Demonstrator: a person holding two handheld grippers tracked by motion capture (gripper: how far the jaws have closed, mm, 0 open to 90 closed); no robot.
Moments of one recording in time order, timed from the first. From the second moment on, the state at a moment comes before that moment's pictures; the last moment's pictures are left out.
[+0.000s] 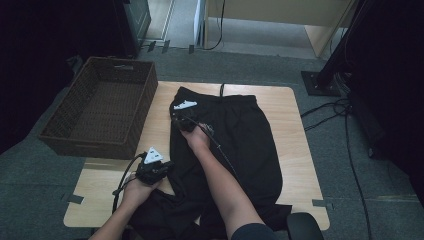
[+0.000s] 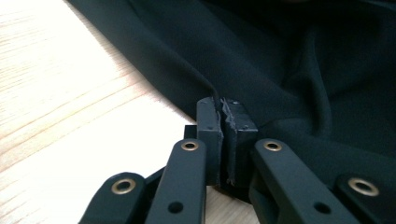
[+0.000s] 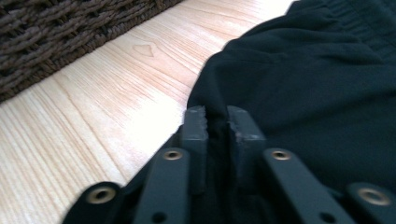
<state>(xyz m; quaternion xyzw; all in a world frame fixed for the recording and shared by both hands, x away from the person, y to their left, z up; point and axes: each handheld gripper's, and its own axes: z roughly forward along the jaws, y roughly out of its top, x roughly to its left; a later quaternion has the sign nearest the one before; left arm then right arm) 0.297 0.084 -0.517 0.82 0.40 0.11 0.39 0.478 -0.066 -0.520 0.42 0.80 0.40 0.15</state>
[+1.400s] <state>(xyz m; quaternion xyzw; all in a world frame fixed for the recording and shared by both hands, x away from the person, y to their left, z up) 0.327 -0.051 -0.449 0.83 0.28 0.13 0.46 0.466 -0.280 -0.448 0.56 0.66 0.47 0.18</state>
